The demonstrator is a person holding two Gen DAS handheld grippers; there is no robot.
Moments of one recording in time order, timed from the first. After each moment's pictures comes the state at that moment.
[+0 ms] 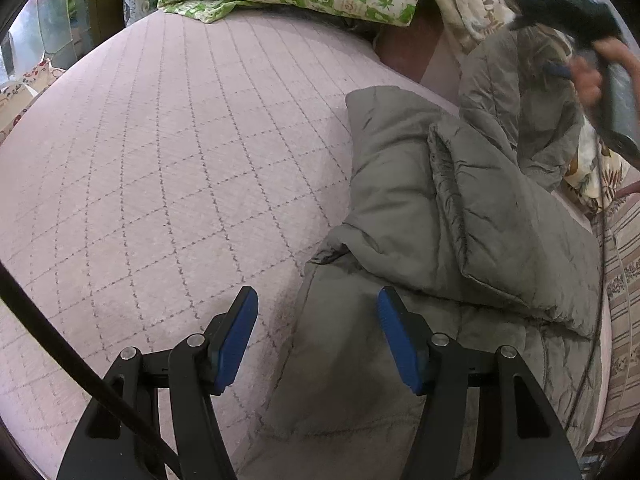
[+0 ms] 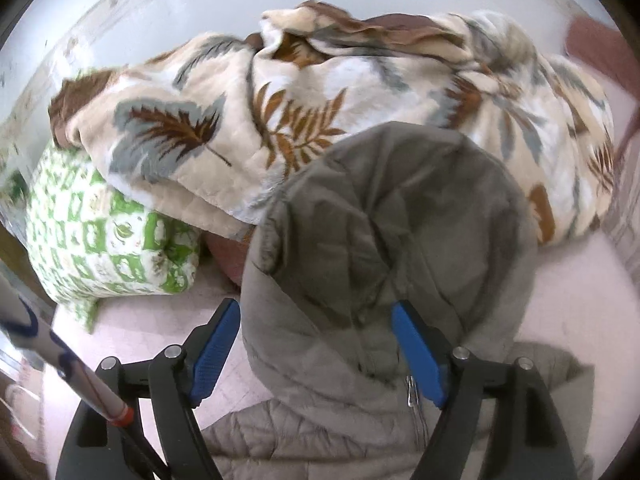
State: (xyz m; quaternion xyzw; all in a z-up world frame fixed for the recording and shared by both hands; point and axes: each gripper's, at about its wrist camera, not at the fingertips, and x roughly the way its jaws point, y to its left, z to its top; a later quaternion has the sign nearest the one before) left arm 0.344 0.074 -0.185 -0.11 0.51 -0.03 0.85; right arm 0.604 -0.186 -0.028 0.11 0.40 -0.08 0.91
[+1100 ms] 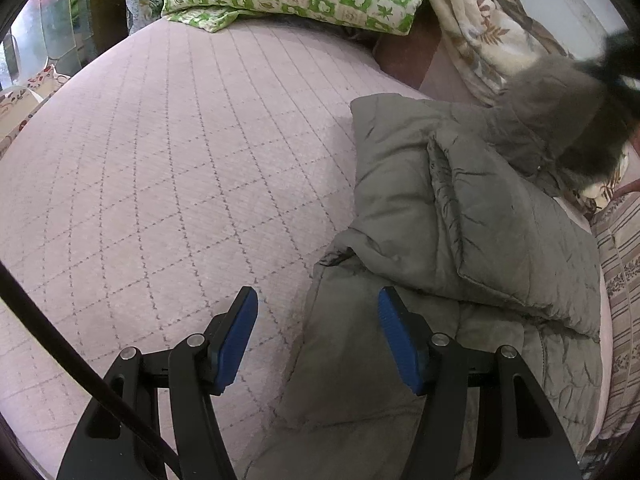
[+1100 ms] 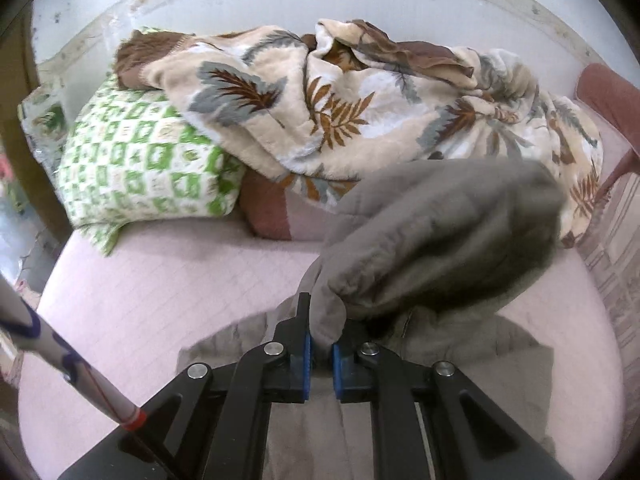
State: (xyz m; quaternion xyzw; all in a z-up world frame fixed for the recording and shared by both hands) left arm 0.337 0.082 -0.176 -0.11 0.49 -0.03 0.86; right arm 0.484 -0.146 0.000 0.04 0.40 -0.04 0.91
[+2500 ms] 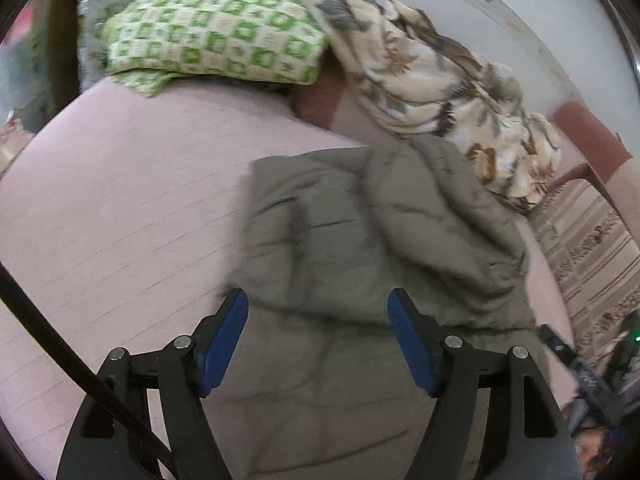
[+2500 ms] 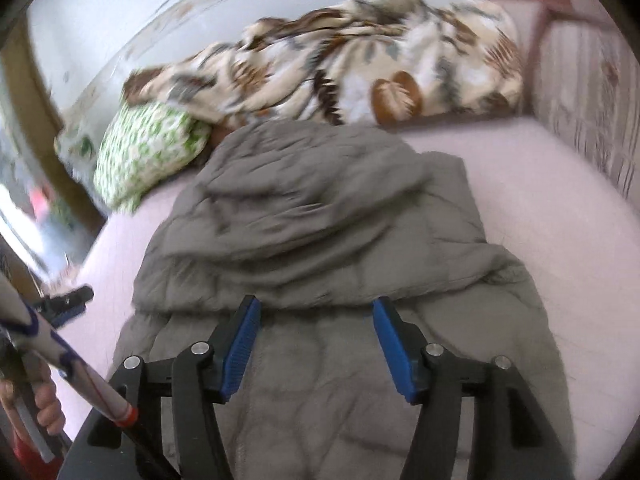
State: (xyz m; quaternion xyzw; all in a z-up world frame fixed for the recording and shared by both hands) left arm 0.316 0.024 -0.092 -0.11 0.43 -0.13 0.89; right arm 0.223 -0.318 -0.104 0.19 0.37 -0.01 0.91
